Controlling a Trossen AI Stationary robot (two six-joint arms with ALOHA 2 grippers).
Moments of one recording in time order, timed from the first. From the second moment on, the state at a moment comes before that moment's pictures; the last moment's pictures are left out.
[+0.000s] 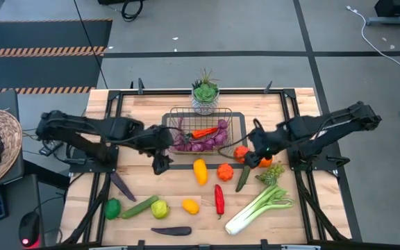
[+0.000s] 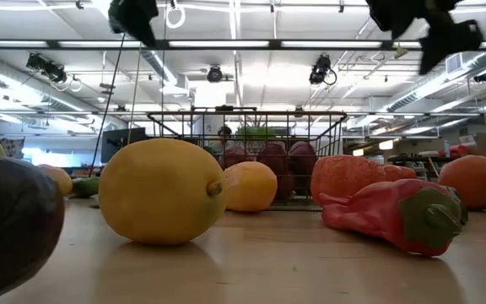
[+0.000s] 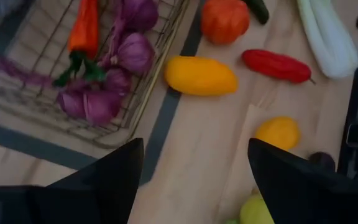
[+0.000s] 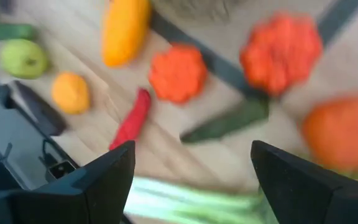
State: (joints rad) left arm -0.17 1.33 1.30 -0.96 -0.12 -0.53; right arm 0.25 1.20 1.10 -1.01 0.00 1.28
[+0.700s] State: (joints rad) left arm -0.39 1.20 1.17 -0.91 -0.27 -0.72; right arm 0.34 1.63 1.10 -0.96 -0.03 1.63
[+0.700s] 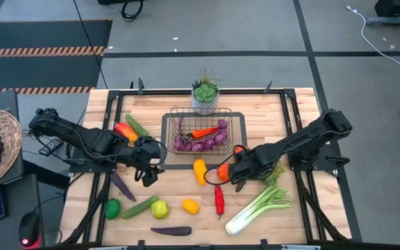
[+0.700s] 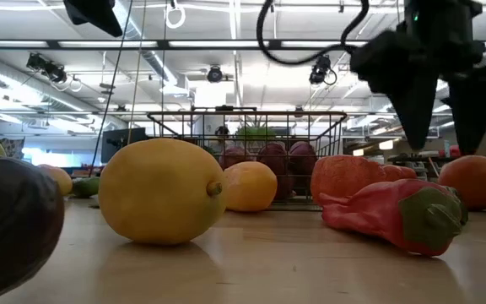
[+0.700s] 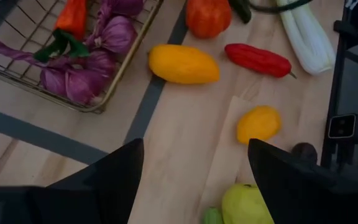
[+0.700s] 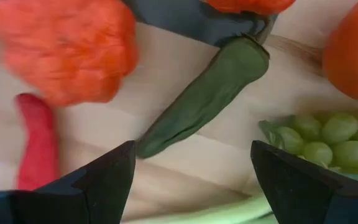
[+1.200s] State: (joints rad) left arm -0.45 1.19 1.17 -0.98 -0.27 -0.76; right arm 0.31 1.77 1.10 -0.93 -0.04 1.63
